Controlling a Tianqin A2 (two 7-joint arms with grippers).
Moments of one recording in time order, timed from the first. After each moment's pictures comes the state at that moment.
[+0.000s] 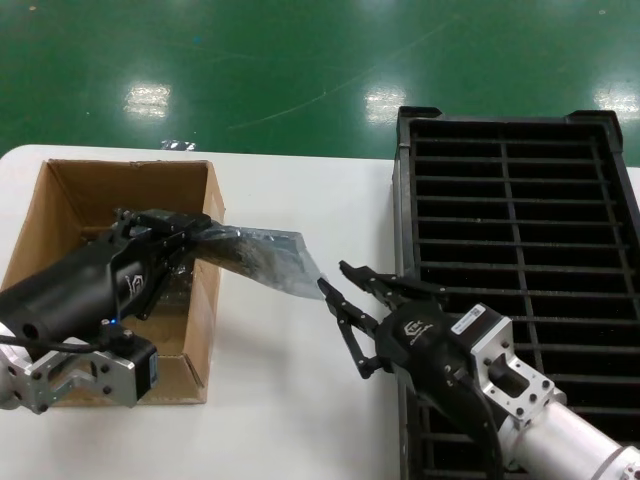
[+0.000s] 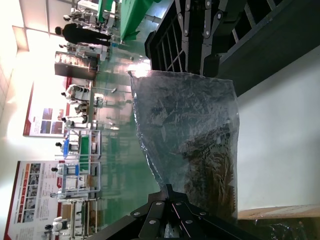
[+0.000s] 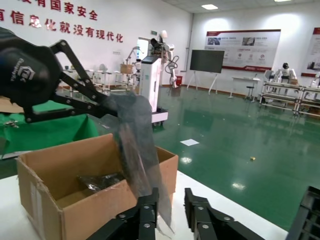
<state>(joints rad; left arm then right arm) -0.15 -0.82 1.64 -1.97 -1.04 0.49 0.24 0.57 0.66 -2.56 1.67 2.16 0.10 -0.05</state>
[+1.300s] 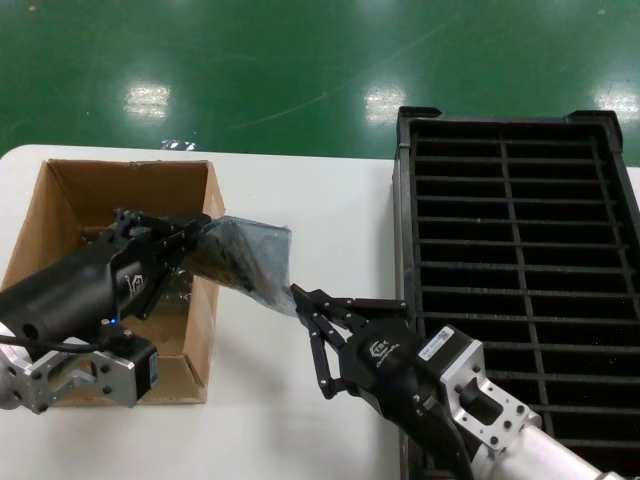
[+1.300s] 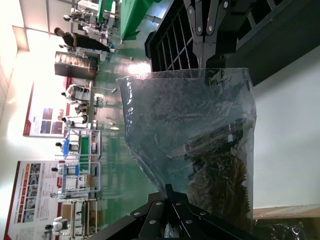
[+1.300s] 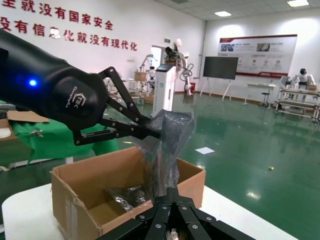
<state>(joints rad) -0.15 -0.82 1.64 -1.97 -1.04 0.49 0.24 0.60 0.66 -2.68 1.78 2.25 0.18 -0.14</state>
